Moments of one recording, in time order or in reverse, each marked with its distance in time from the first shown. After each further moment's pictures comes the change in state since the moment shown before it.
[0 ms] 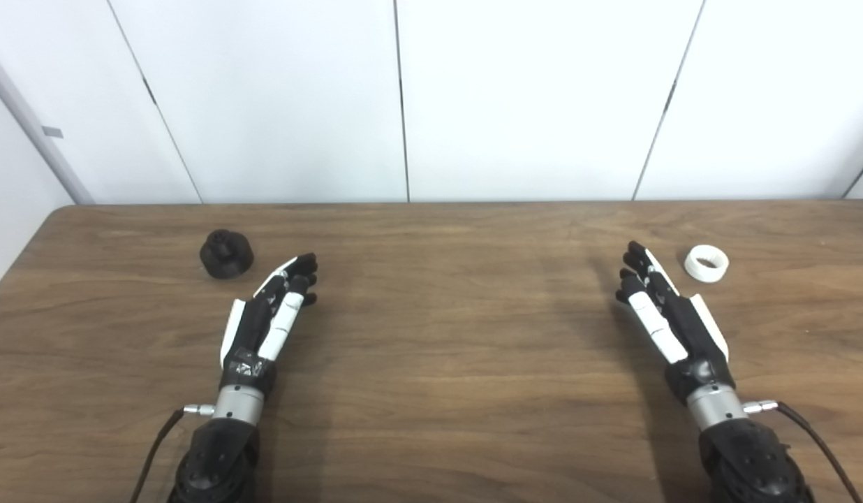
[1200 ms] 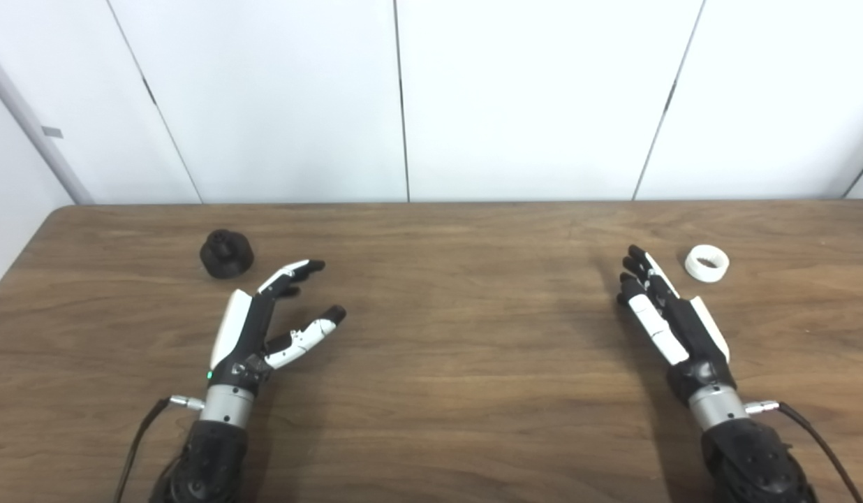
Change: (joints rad) left arm 0.013 0.114 -0.074 -0.002 0.491 -0.191 0.170; right arm -0.011 -0.021 -0.002 0.036 0.008 -0.010 0.011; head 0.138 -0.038
